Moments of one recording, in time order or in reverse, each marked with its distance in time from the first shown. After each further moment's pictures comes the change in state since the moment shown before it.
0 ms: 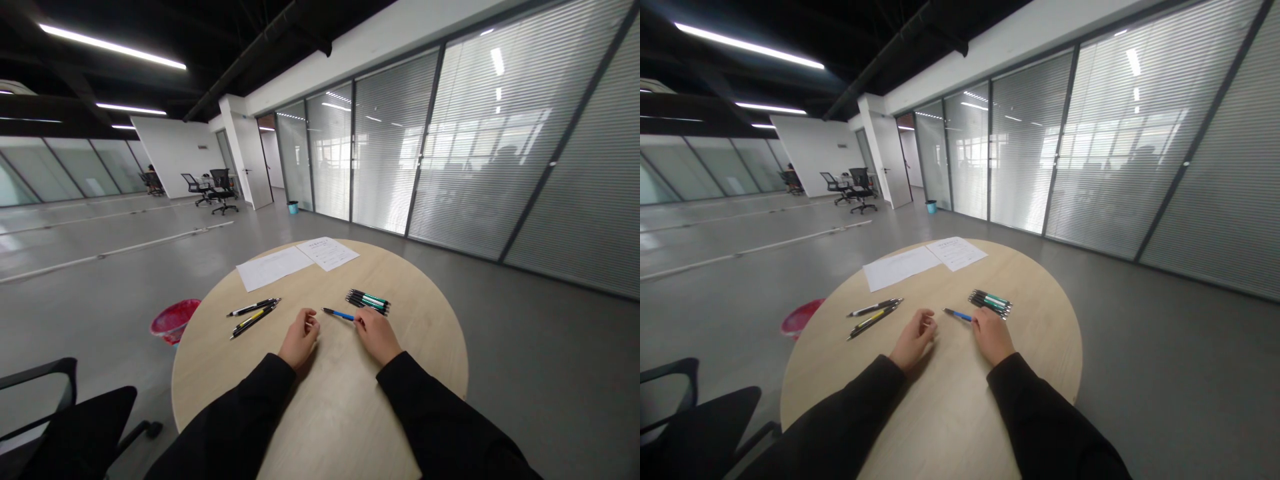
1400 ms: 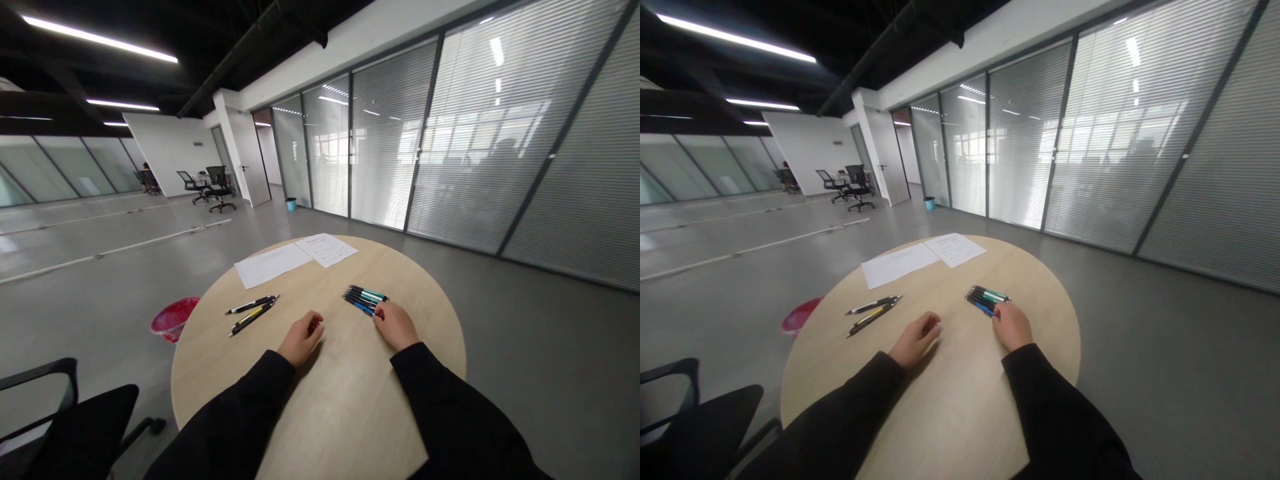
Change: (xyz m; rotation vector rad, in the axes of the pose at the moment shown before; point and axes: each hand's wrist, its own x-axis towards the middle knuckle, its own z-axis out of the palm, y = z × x) left_hand -0.005 0.021 -0.005 0.331 -0.201 0.091; right_hand -0.005 0.041 -0.023 -0.196 -0.071 0.308
